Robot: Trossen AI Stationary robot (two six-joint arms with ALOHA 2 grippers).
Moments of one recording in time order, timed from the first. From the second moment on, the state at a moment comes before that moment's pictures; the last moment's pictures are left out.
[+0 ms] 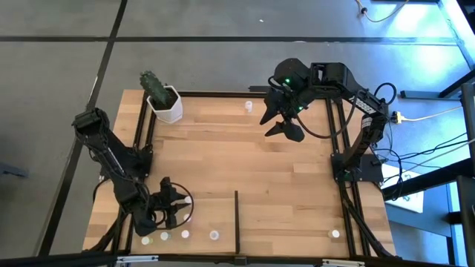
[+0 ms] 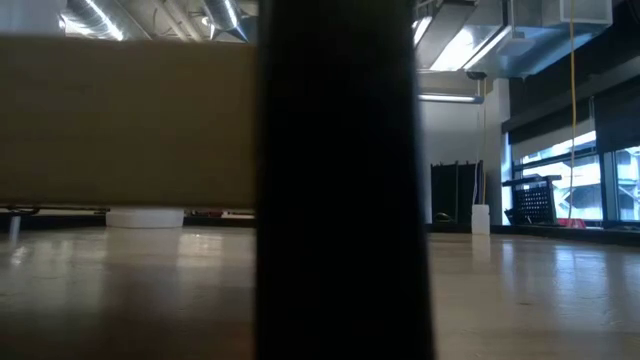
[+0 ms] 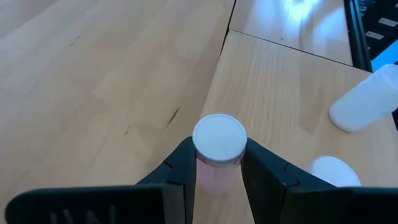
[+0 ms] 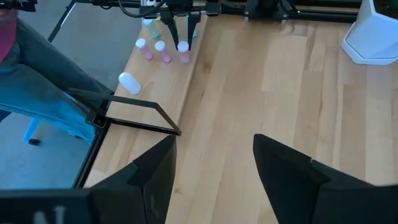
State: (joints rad) left arm -1.02 1.37 0.69 -0.43 -0.87 -1.25; right arm -0.21 1.76 2.32 -1.45 -0.48 -0.27
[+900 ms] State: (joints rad) left arm -1.02 1.37 0.69 -0.43 -0.88 -1.26; right arm -0.21 1.76 2.32 -1.45 -0.48 -0.27
